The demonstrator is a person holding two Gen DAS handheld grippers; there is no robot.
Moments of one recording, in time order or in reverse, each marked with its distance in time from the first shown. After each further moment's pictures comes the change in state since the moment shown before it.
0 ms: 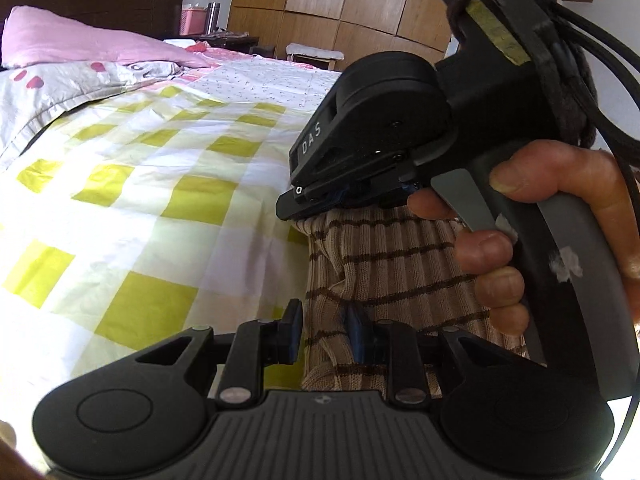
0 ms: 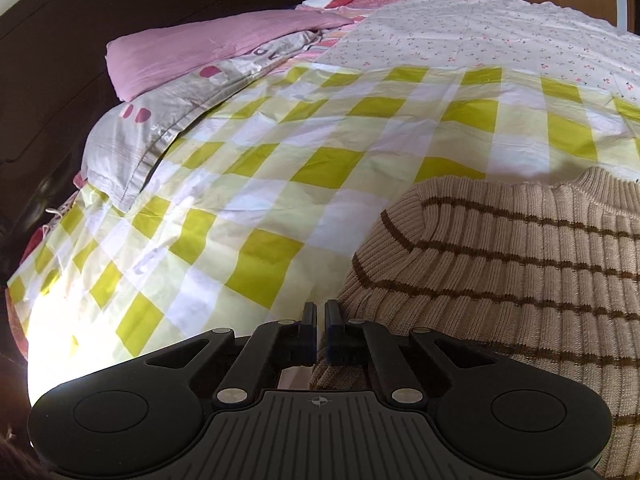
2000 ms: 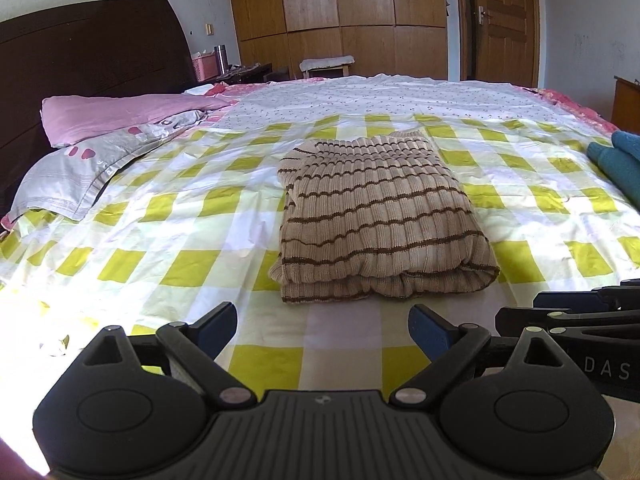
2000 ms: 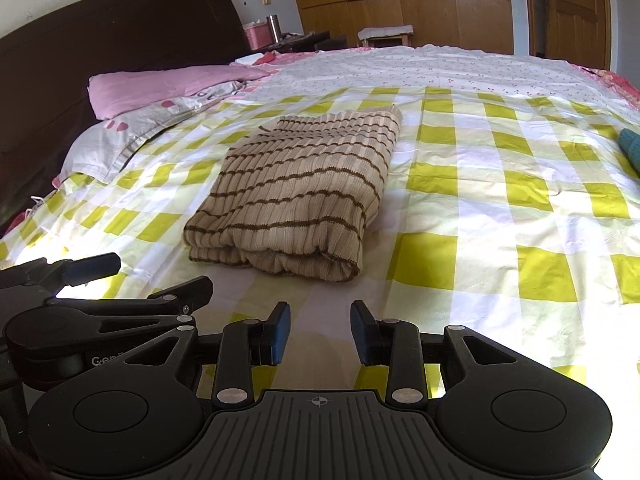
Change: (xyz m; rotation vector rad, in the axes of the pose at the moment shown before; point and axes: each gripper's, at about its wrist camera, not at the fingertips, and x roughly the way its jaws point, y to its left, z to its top) left arm -0.085 -0.102 -0.060 0.230 -0.032 0.258; right arm -0.191 -0.034 -0.218 0.058 -0.215 -0.225
